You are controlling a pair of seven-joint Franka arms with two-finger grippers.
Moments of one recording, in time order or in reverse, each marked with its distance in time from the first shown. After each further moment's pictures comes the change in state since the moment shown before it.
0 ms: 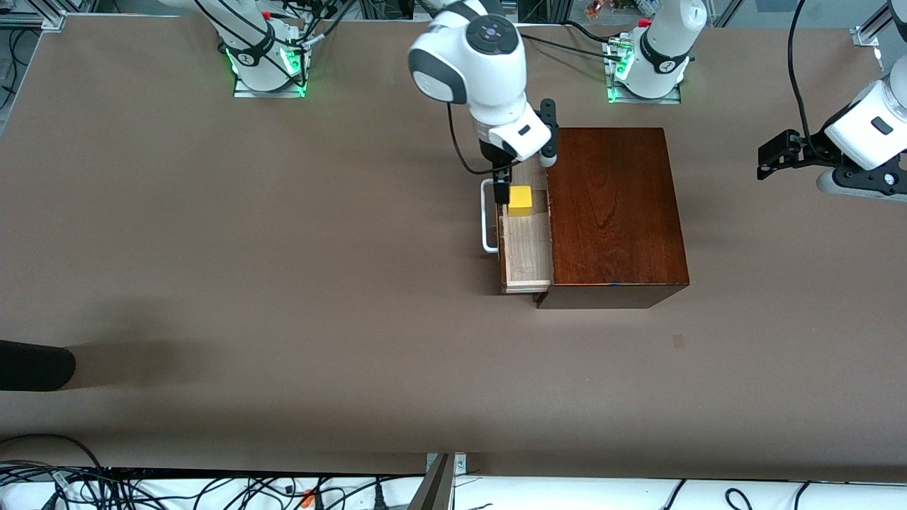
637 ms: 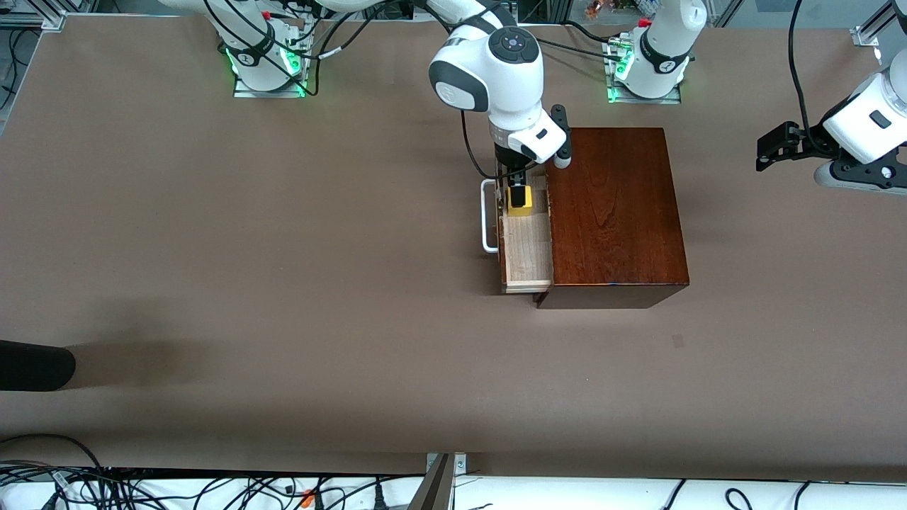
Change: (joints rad) left arm 0.001 -0.009 -0.006 0.002 0.000 -0.033 0.000; right arm 0.030 0.084 -0.002 0.076 -0.034 0.008 -0.008
